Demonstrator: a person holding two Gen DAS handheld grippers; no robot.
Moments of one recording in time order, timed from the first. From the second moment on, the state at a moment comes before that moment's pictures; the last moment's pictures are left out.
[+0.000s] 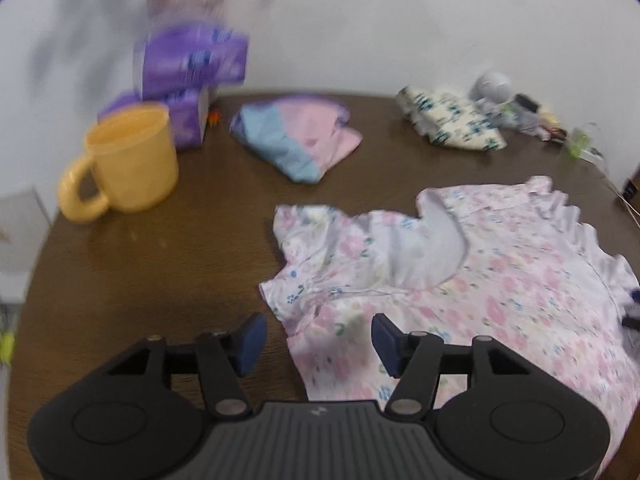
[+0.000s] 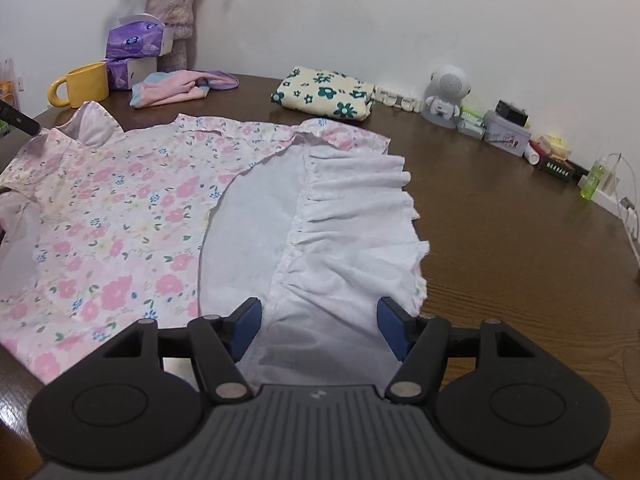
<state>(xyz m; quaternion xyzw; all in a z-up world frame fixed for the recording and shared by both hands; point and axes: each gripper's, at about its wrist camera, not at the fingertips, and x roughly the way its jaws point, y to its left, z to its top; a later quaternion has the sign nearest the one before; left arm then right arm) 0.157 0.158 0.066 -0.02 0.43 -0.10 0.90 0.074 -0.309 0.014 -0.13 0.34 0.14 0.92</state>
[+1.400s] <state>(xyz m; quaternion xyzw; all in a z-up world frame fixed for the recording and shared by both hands) 0.210 0.147 0.044 0.02 0.38 -0.13 0.92 0.159 -0.306 0.020 -0.14 0.35 0.17 0.91</state>
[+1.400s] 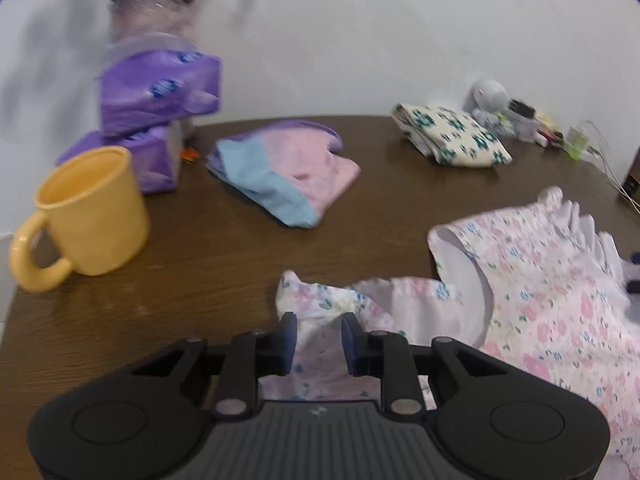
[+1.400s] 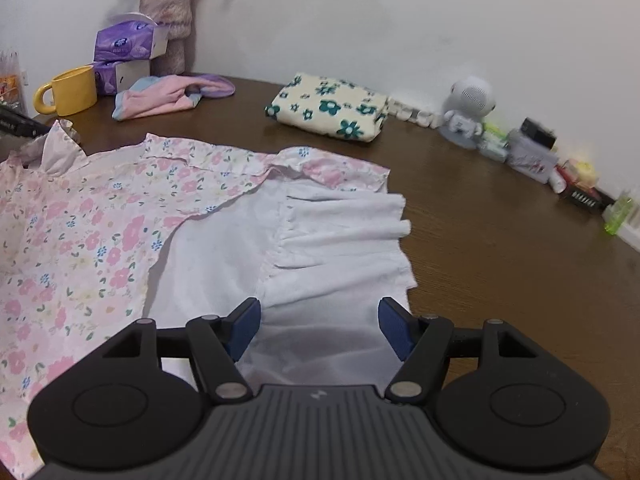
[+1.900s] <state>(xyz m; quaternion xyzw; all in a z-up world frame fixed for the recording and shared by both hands) 0.219 0.120 0.031 0.11 0.38 -0.09 0.91 0.158 -0.323 0.010 -0.08 0.41 0.15 0.90</state>
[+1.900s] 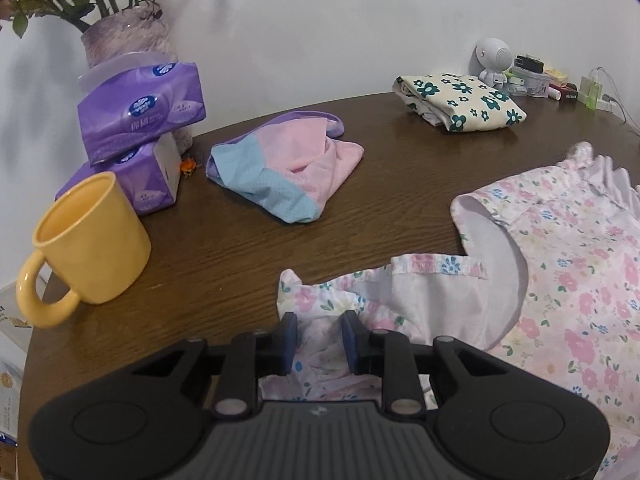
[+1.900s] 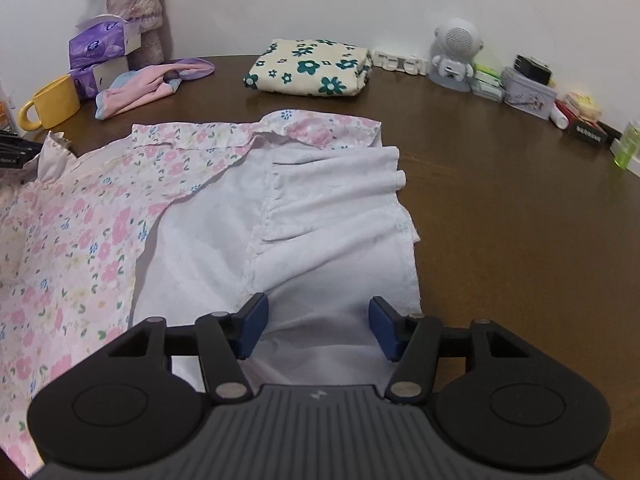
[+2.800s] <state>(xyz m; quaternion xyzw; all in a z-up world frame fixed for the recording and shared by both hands) 0.025 0.097 0.046 0.11 0.38 -0.15 0.91 0.019 -0.311 0.021 -0.02 0.36 0.17 0.92</state>
